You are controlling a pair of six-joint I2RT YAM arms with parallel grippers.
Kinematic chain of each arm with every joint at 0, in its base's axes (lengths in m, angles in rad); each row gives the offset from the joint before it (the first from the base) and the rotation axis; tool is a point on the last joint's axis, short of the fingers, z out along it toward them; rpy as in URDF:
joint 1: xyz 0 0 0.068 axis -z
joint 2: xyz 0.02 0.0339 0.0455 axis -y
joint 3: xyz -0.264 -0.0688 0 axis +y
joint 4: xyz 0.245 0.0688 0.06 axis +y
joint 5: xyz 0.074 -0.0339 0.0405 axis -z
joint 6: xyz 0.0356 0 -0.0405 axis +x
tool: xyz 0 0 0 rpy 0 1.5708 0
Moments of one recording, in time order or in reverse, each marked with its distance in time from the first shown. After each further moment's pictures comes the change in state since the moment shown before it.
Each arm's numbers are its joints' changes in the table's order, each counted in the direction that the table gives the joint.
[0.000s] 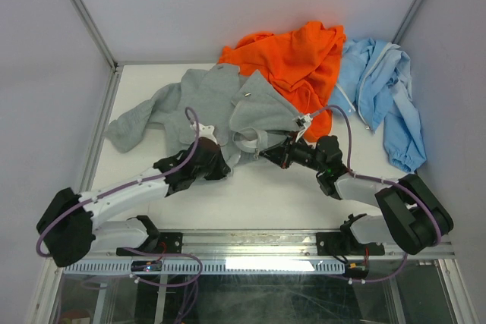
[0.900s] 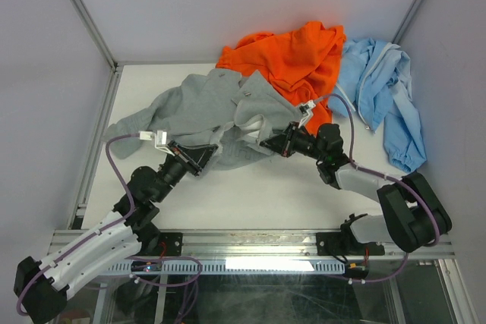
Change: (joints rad) left arm -0.098 0.670 0.394 -0.682 0.088 0.049; right arm 0.055 -0.013 -0.125 0.143 -0.057 0.185
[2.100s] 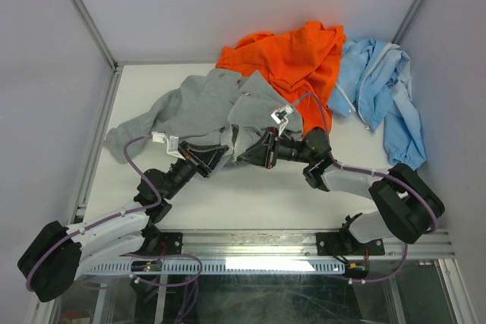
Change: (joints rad) left arm 0.000 -0.322 0.121 -0.595 0.133 0.114; right arm -0.221 -0.077 -0.051 -0.329 -0.156 0.072
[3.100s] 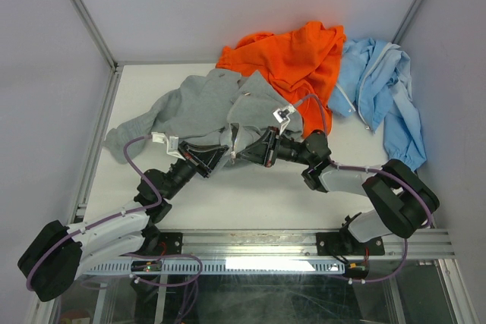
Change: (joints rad) left arm 0.000 -0.002 0.004 -0.001 0.001 0.008; right arm -0.008 -0.047 0.018 -0.115 0.082 0.106
